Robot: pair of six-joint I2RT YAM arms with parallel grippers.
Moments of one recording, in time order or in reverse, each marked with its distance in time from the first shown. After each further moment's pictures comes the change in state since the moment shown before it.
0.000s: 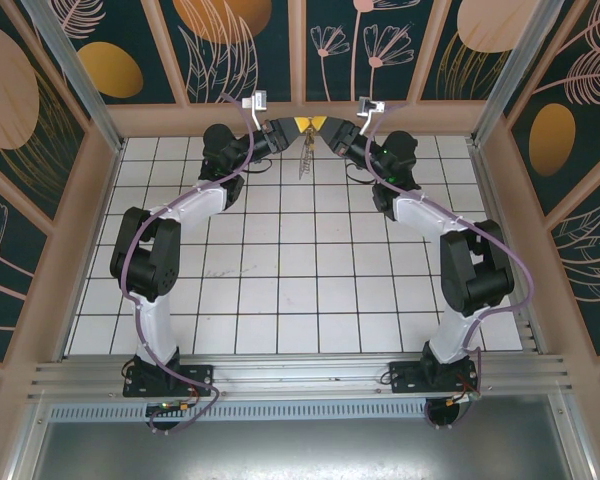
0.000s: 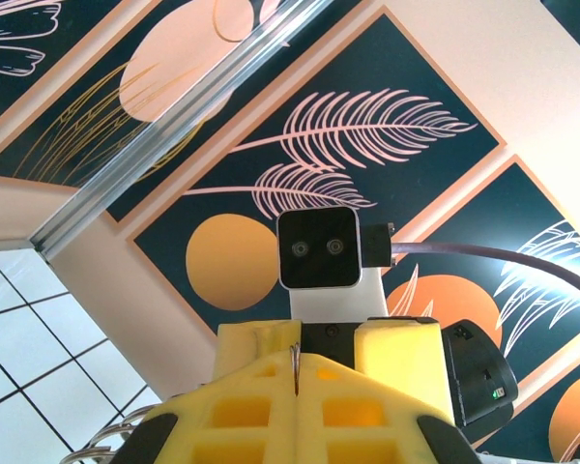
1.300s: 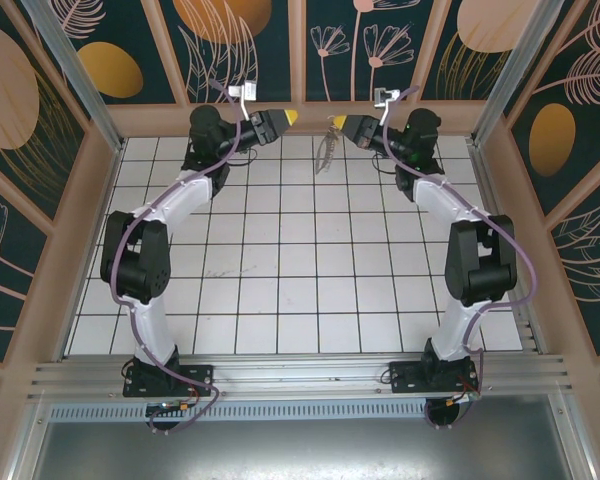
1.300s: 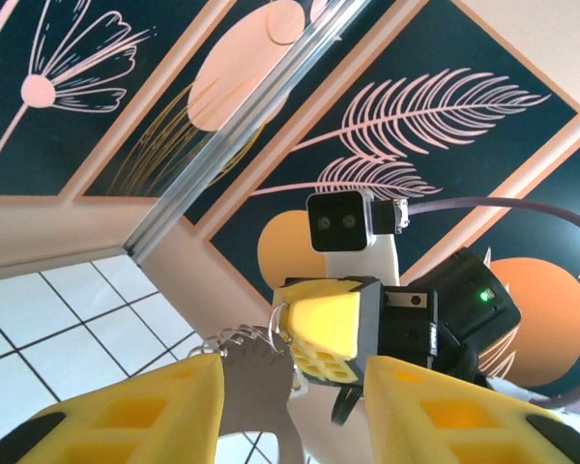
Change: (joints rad) left arm 0.071 -0.044 0.095 -0.322 0.051 0.274; right arm -0.172 0.057 0.157 -0.320 -0.274 -0.266
